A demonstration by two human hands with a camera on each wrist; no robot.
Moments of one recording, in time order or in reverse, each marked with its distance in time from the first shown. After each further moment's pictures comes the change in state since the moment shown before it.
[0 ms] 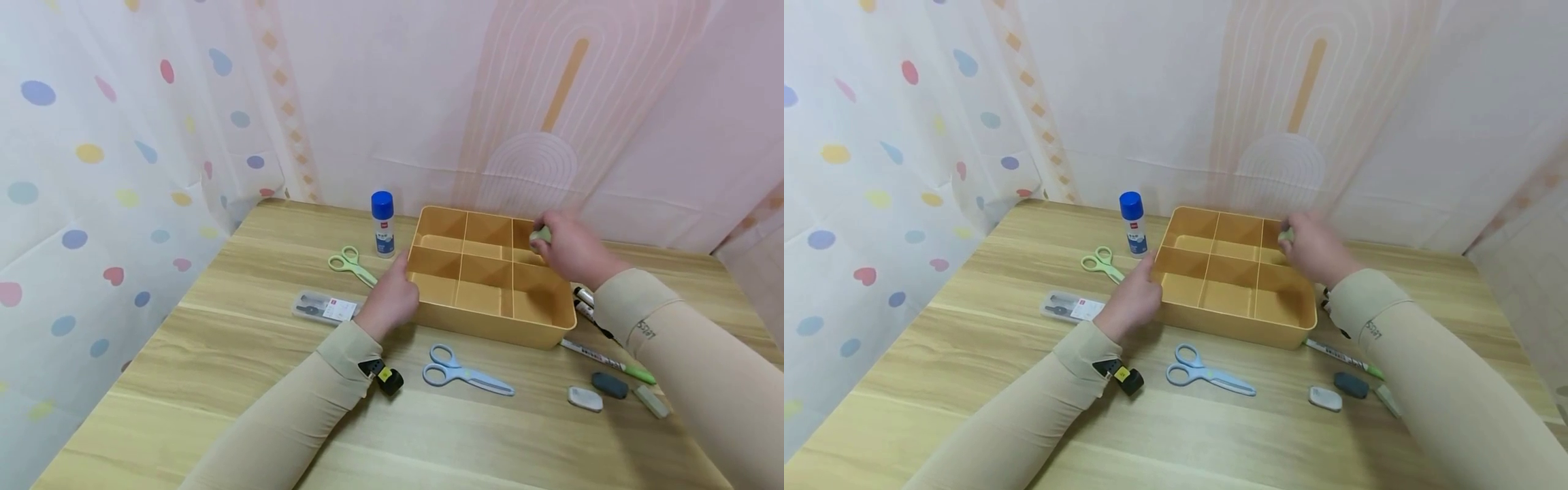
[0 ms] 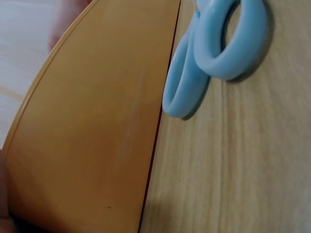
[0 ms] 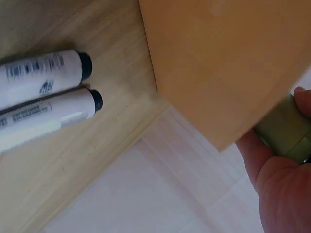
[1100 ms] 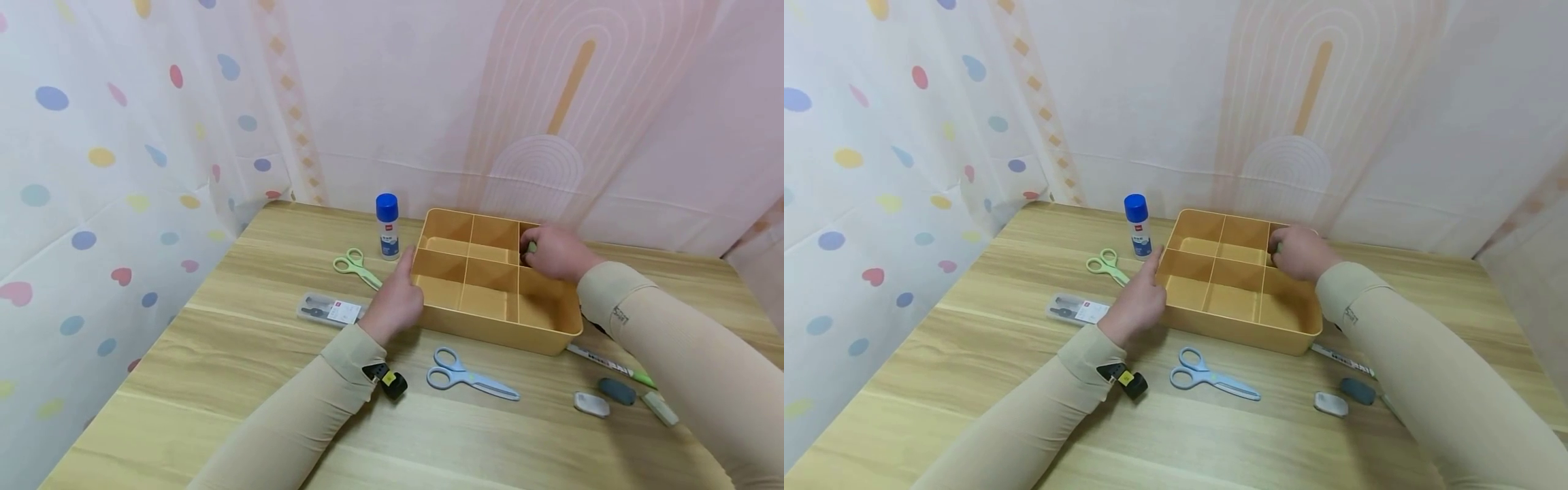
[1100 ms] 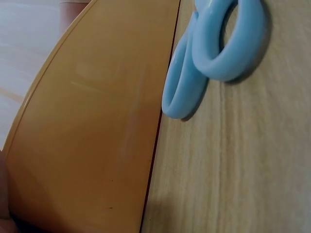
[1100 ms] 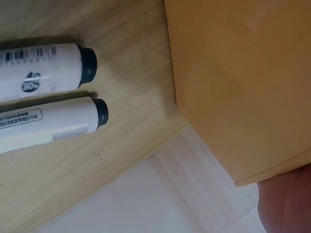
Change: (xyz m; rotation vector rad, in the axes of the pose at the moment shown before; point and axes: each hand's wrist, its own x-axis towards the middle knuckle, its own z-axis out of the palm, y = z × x) left_hand -0.001 -0.001 0.001 -0.017 -0.004 -0.010; right_hand 0.025 -0.002 0.016 -0.092 -0.119 -0.090
